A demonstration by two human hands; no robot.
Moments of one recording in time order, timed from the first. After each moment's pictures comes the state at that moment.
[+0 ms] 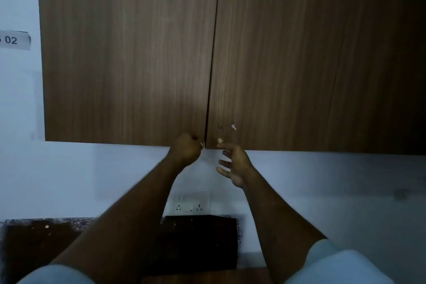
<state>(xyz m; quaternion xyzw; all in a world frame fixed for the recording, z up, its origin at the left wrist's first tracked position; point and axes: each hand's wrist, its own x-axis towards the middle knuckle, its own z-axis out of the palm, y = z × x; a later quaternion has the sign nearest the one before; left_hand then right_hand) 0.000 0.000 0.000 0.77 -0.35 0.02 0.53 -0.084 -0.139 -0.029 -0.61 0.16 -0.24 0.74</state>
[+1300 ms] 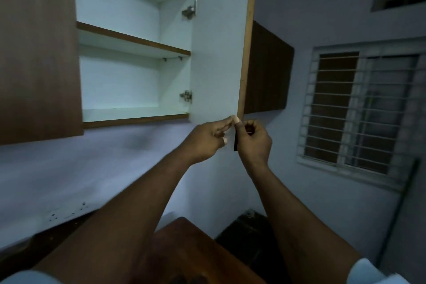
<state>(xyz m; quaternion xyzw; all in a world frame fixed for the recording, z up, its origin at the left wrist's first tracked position) -0.247 -0.074 0.000 0.48 -0.74 -0.14 0.46 -0.387 -0.124 -0.024 -0.58 0.41 -0.68 0.19</state>
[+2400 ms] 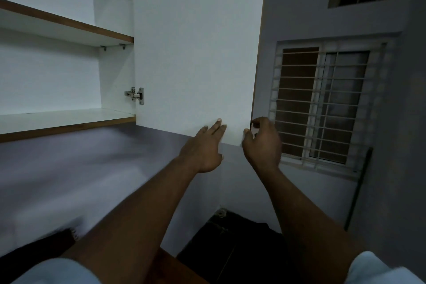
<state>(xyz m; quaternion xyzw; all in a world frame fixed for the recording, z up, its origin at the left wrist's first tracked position) -0.331 -0.258 -0.027 0.55 -0.80 0.08 0.22 -0.505 -0.272 -0.033 -0.59 0.56 -0.58 -0.10</state>
